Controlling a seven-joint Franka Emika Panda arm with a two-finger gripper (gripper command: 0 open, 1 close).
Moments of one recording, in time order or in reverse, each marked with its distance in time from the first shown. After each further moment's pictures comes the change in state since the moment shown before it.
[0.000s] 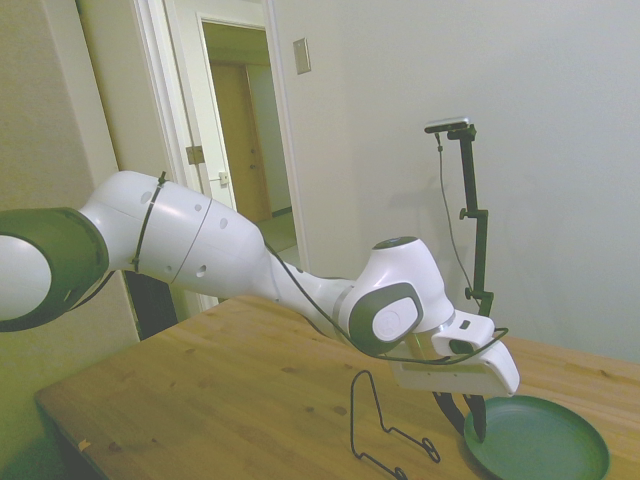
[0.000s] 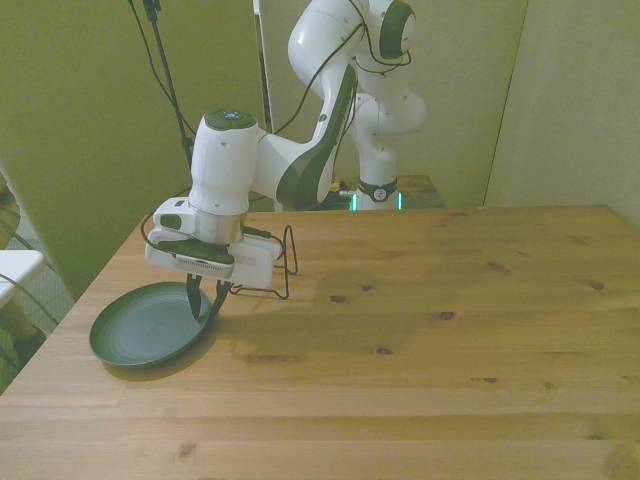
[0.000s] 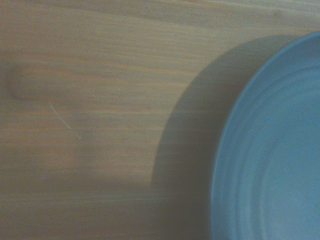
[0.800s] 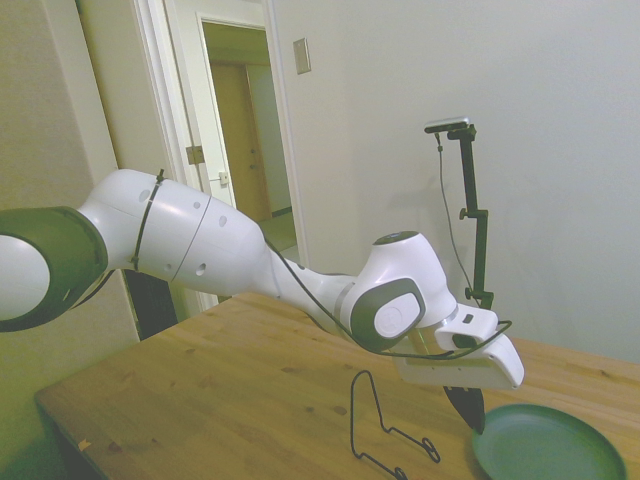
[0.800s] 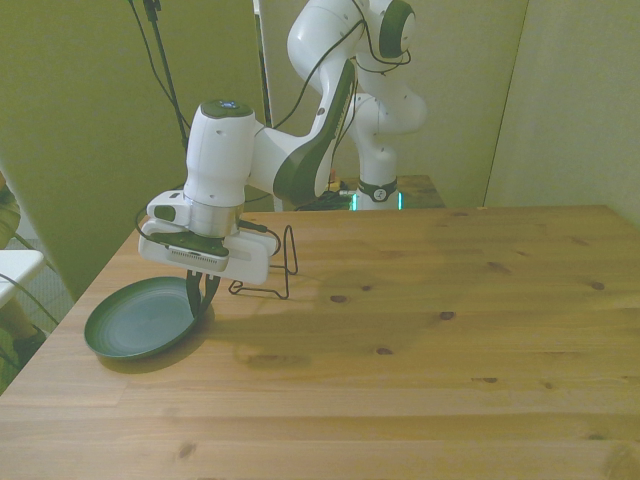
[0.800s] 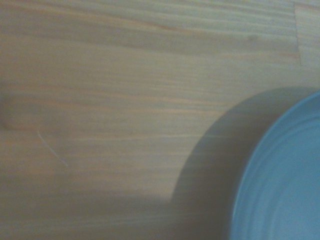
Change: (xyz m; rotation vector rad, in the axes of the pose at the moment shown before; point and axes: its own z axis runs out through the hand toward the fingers) arm 0.012 -0.001 -0.021 0.043 0.038 0.031
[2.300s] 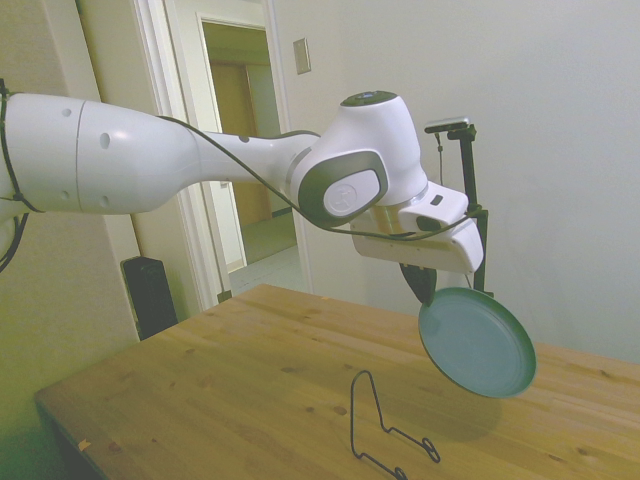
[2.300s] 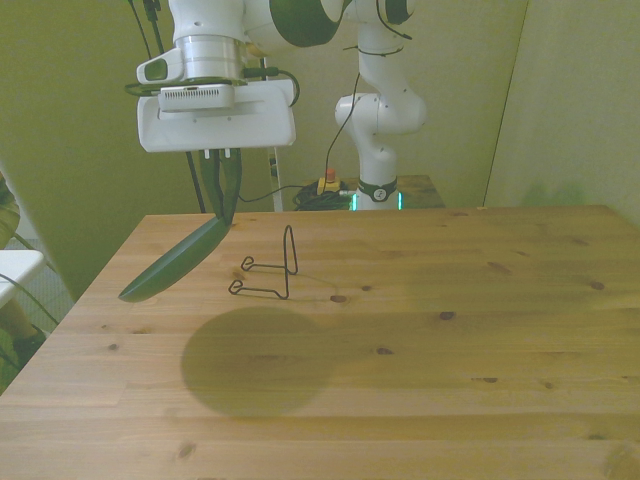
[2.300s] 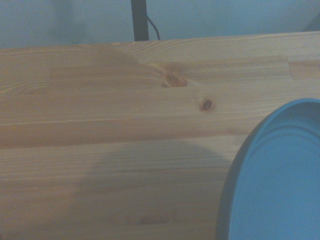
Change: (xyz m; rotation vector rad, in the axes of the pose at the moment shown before) arm 0.018 0.002 -0.180 0.343 -0.073 0.093
